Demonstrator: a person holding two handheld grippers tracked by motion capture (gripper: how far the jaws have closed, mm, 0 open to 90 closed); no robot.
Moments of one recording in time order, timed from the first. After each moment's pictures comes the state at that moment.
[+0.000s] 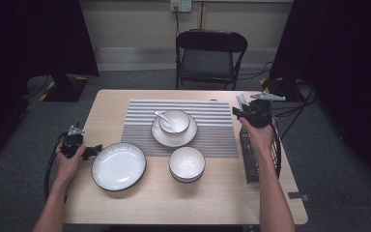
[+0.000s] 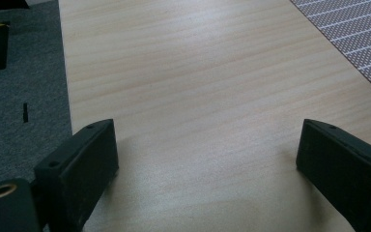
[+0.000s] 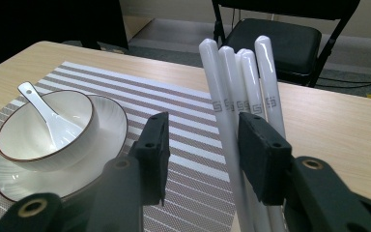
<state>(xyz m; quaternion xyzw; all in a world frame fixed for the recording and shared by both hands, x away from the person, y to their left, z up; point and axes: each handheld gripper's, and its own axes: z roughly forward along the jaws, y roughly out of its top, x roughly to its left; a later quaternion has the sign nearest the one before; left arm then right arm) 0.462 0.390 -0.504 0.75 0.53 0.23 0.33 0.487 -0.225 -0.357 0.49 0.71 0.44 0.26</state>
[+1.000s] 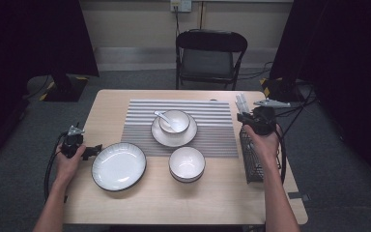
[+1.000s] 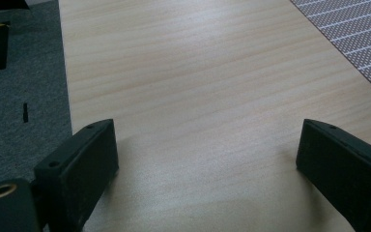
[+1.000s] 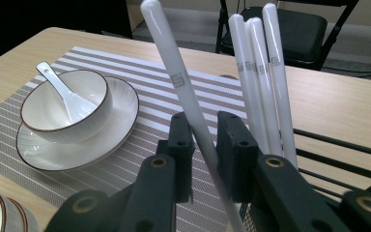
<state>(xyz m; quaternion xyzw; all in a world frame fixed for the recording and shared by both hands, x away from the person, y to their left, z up) 0.462 0.390 -0.504 0.75 0.53 0.23 0.33 0.459 -0.230 -0.355 0.49 0.72 0.43 0.24</state>
